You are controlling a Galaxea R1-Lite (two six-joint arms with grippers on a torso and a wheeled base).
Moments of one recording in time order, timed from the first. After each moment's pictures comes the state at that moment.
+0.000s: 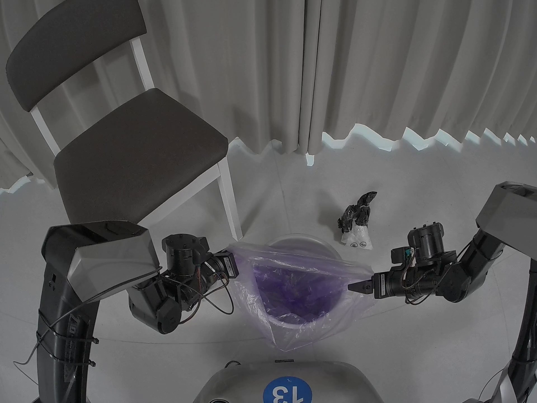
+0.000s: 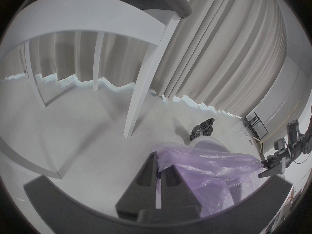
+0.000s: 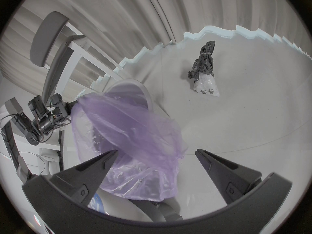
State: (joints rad) left arm -0.40 2.45 -0.89 -1.27 0.00 -0.34; right arm 0.26 2.17 -0.73 -0.66 0.30 0.21
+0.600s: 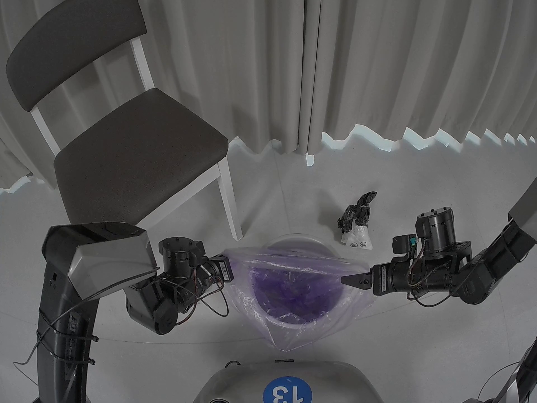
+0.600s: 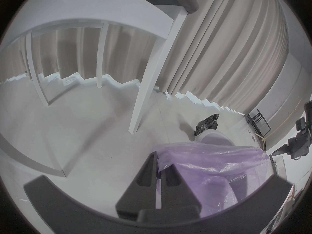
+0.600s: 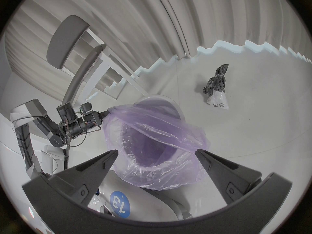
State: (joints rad) left arm -0.38 2.47 -0.88 -1.26 -0.01 -0.32; right arm 0.37 1.97 -0.68 -0.62 0.26 0.26
